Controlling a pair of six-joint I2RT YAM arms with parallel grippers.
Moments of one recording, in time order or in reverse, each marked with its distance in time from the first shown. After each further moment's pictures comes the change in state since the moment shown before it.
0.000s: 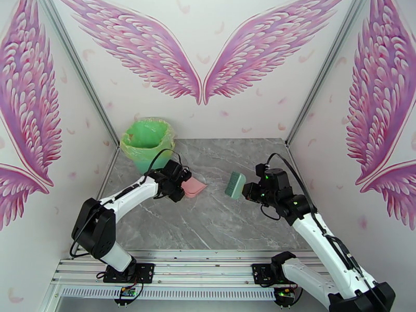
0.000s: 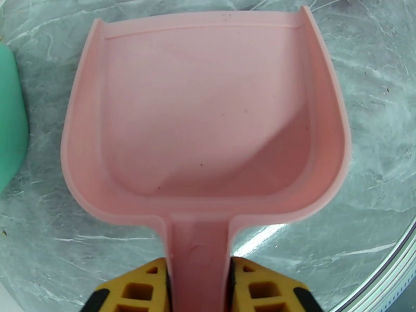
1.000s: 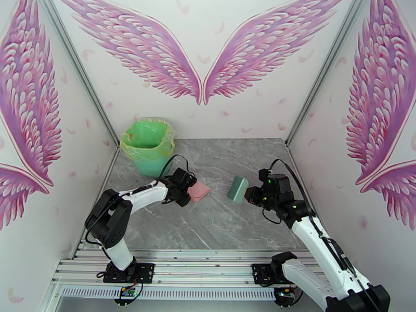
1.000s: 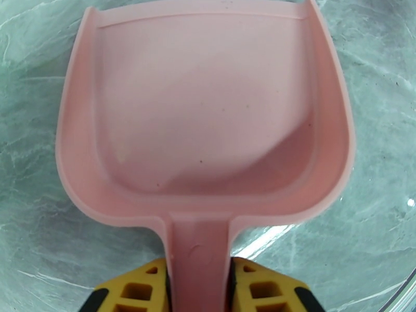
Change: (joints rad) left arm -0.059 0.123 -0.076 0.200 -0.035 -0.051; right arm -0.074 -0.024 -0.121 0.069 -0.060 0.000
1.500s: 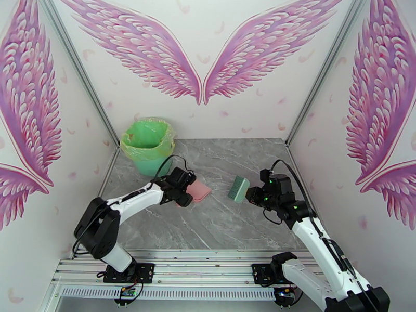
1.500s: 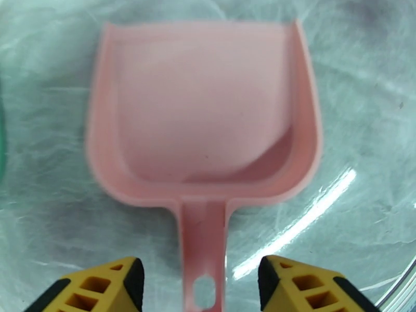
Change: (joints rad) left arm -0.005 -0.224 -0.044 -0.010 -0.057 -0.035; right arm -0.027 -0.009 -0.003 0.000 -0.008 -0.002
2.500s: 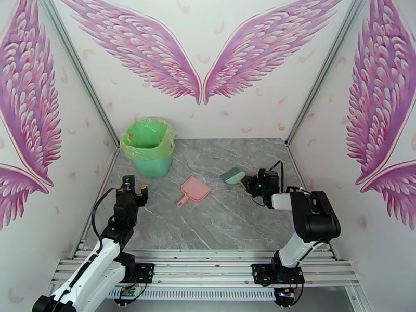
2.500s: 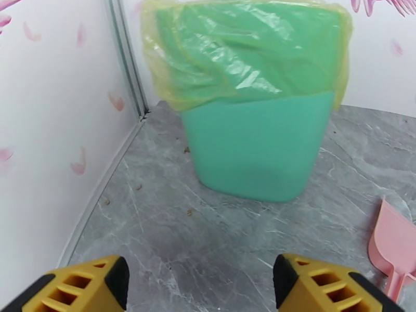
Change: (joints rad) left arm 0.414 -0.765 -0.784 0.795 -0.381 -0.056; right arm -0.195 0.784 -0.142 1.075 -0.256 0.451
